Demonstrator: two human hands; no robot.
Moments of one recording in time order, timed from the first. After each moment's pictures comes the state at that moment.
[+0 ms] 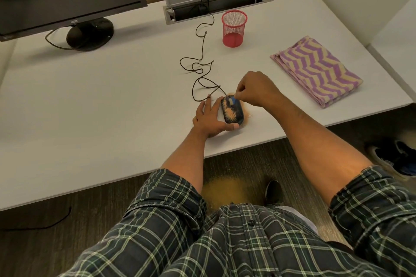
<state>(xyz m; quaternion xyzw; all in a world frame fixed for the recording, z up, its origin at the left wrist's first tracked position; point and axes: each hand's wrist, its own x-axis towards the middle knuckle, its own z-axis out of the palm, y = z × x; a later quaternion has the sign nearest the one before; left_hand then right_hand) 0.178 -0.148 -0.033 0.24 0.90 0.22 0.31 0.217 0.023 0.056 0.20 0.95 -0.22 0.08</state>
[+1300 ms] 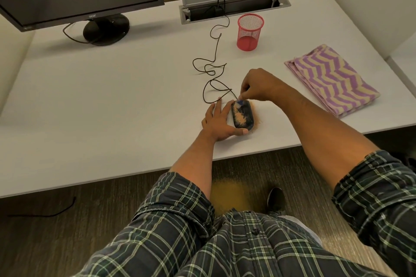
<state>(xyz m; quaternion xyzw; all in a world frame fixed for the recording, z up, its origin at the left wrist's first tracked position) 0.177 -0.149 -0.035 0.23 0.90 0.22 0.31 0.177 0.027 0.063 0.11 0.97 -0.19 0.15</state>
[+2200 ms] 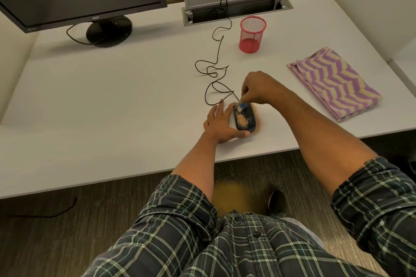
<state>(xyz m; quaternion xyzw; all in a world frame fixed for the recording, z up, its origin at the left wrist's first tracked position) 0.178 -0.148 -0.033 0.23 0.90 0.22 0.31 0.173 0.017 0.065 0.12 0.97 -0.16 0.16</state>
